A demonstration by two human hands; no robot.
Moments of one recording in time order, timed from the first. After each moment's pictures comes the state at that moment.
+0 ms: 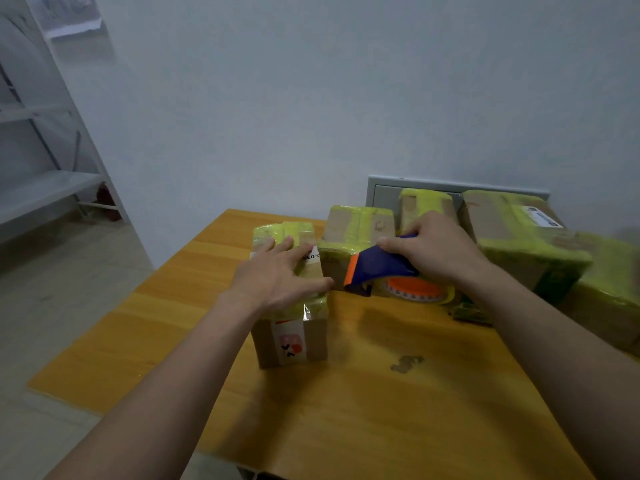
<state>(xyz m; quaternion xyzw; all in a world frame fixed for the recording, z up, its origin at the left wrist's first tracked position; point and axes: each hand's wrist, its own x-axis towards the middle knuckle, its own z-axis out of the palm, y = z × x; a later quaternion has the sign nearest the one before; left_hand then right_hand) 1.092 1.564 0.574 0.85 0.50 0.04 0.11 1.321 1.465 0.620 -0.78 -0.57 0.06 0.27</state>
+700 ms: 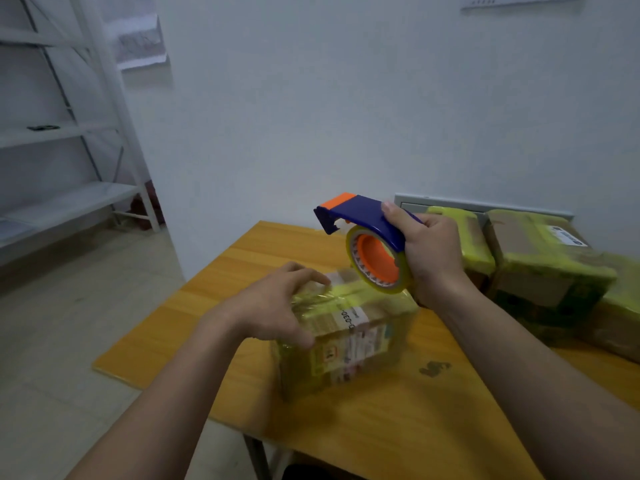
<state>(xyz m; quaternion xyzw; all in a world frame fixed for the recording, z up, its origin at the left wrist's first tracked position) 1.006 1.526 0.596 0.87 0.41 0.06 0.27 1.223 1.457 0.634 -0.56 -0.41 0.23 0.68</state>
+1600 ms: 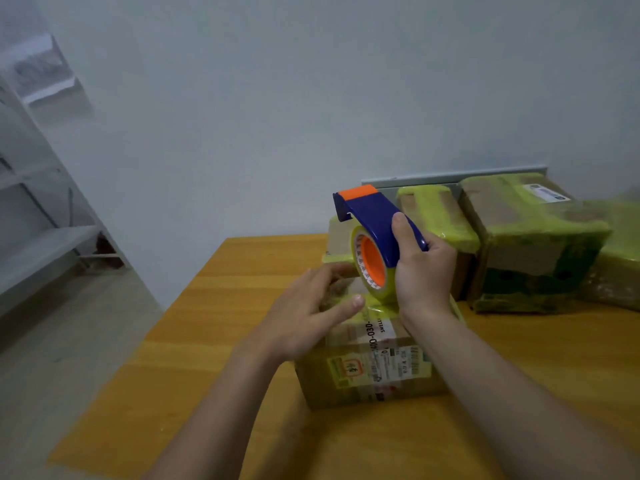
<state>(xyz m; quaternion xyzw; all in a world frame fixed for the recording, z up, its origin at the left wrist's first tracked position) 1.090 1.554 0.560 0.91 0.28 0.14 0.25 1.252 1.482 0.572 -0.54 -0.24 0.16 0.79</state>
